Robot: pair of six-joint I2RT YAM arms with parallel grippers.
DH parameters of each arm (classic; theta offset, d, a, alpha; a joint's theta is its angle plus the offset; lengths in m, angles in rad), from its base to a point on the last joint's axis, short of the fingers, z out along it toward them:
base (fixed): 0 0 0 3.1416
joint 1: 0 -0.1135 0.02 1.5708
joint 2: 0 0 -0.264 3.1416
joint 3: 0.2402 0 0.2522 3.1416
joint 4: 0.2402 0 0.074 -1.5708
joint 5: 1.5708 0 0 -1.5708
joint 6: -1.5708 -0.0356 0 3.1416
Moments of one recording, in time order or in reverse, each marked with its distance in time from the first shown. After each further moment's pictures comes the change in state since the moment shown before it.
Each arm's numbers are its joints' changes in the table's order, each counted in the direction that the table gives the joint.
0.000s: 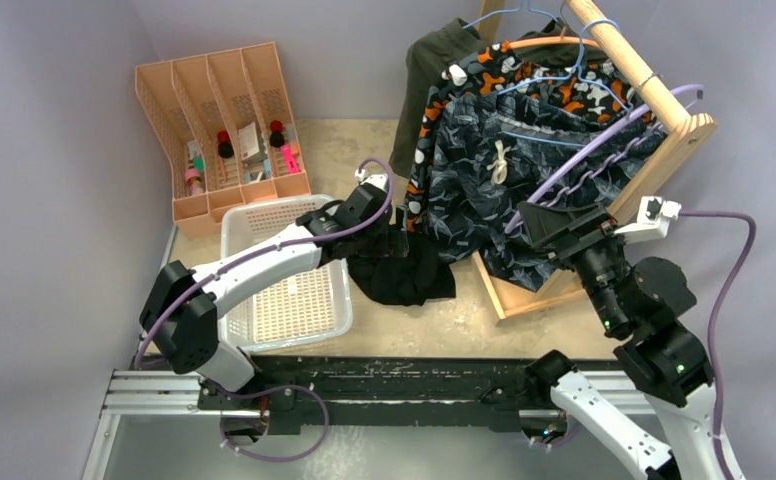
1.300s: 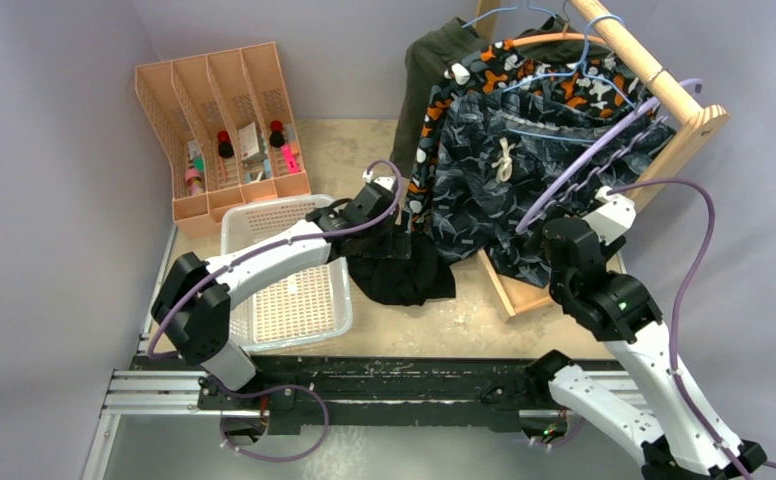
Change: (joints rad) left arm 0.002 0.060 0.029 0.024 0.013 -0.027; right arm 0.000 0.220 -0.036 0.368 0.536 0.164
